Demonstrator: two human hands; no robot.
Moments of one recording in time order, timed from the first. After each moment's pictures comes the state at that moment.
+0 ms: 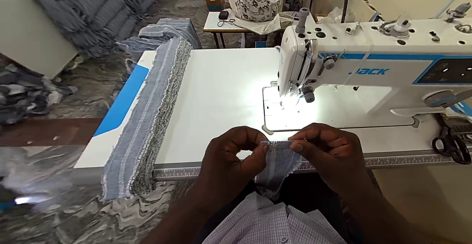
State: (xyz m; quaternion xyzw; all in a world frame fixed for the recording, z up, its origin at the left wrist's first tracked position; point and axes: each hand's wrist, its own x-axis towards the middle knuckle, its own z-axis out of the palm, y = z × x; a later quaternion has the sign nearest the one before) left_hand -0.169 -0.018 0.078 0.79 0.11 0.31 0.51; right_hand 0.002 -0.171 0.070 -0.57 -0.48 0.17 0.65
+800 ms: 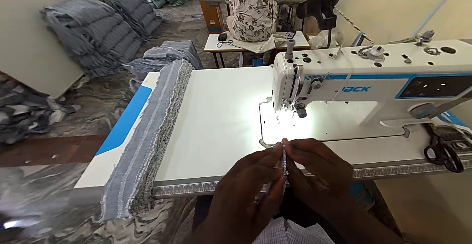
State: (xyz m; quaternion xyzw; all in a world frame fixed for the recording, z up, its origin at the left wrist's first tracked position) left_hand -0.166 -0.046 0.077 0.85 0.02 0.39 0.35; right_hand -0.011 -0.158 0.060 -0.58 -0.56 -0.16 0.57
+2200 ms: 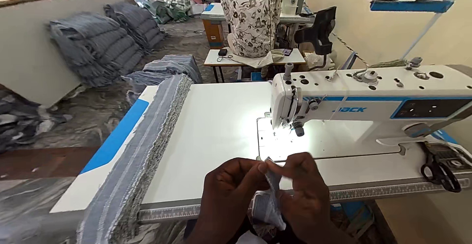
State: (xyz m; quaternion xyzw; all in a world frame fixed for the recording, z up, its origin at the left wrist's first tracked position) left_hand -0.141 -0.026 0.071 0.66 0.18 0.34 0.65; right_hand -0.019 -0.142 0.034 -0.56 -0.47 0.04 0.68
